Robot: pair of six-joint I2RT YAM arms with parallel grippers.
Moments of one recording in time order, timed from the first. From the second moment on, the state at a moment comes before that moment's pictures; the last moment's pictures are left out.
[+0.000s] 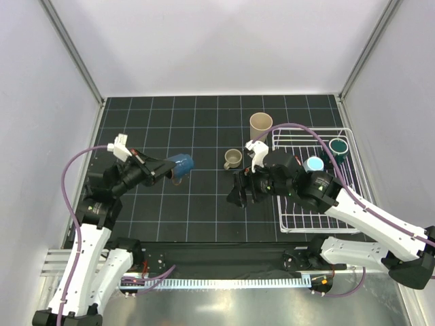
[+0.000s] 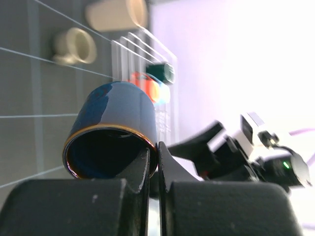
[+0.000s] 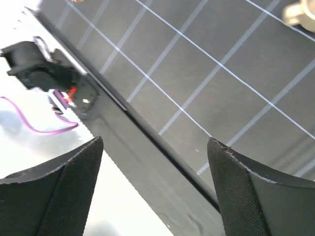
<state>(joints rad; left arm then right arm) -0.13 0.66 0.77 -0.38 0.55 -1.10 0.95 1.02 1.09 -0.69 -0.07 0.46</state>
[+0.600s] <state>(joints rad) -0.51 0.57 0.70 0.11 0.61 -1.34 0.95 0.96 1.11 -0.54 -0.37 0.47</state>
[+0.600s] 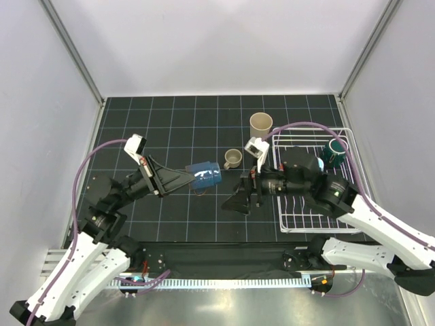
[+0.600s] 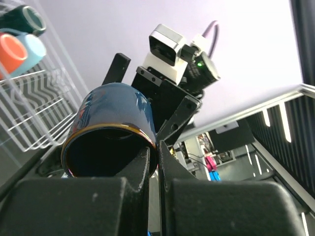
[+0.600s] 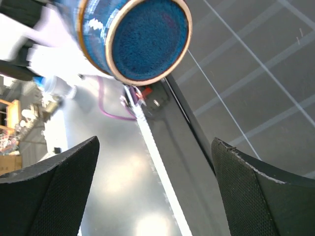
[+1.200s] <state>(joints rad) -0.52 0.51 0.66 0.30 0.61 -1.50 0.95 1.00 1.14 -0.26 -0.47 0.45</state>
